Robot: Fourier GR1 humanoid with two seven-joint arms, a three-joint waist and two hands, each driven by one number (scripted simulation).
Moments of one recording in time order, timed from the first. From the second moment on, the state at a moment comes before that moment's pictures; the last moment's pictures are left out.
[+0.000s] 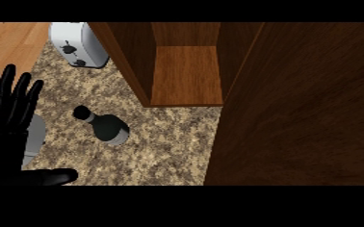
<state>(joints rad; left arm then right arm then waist) 0.04 0.09 0.12 -2.16 0.25 0.05 0.28 -0.04 -0.12 0.56 -2.51 0.10 -0.34 0.63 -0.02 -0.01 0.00</state>
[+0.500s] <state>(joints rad) 0.10 0.06 0.14 -1.96 0.21 -0.01 0.08 -0.08 -0.17 0.59 -2.51 0.11 -0.41 0.66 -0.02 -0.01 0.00</state>
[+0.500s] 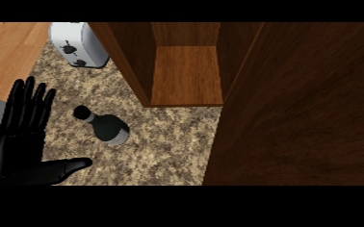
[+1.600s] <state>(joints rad) 0.10 0.08 0.23 -1.46 0.18 -0.14 -0.31 -0.11 -0.28 0.65 -2.51 0.13 -0.51 0.66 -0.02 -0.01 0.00</state>
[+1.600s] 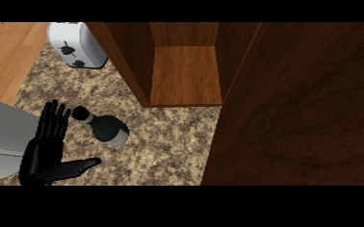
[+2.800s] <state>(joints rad) -0.12 0.11 0.26 -0.88 0.17 -0.29 -0.59 -0.17 -0.35 0.67 -2.50 0.14 -0.59 0.68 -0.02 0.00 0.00</state>
